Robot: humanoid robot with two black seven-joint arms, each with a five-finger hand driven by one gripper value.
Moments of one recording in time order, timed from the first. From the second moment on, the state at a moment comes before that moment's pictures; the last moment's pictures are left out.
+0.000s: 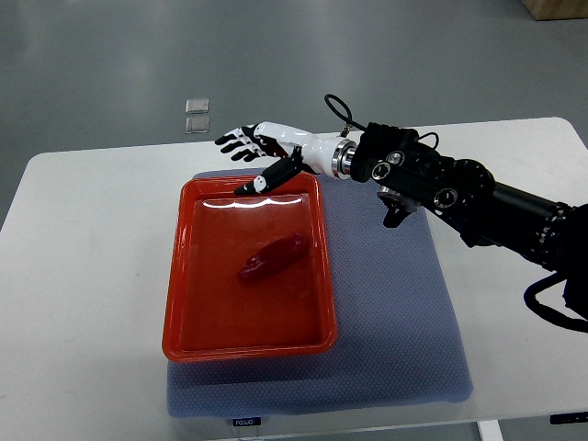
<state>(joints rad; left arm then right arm) -0.08 0.00 0.07 -0.26 0.13 0.05 0.08 1.11 -0.02 0.28 0.64 -0.66 0.22 0.26</state>
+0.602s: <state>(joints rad) -0.08 0.00 0.07 -0.26 0.13 0.05 0.08 0.74 -0.06 0.95 0.64 -0.06 0.31 0.27</state>
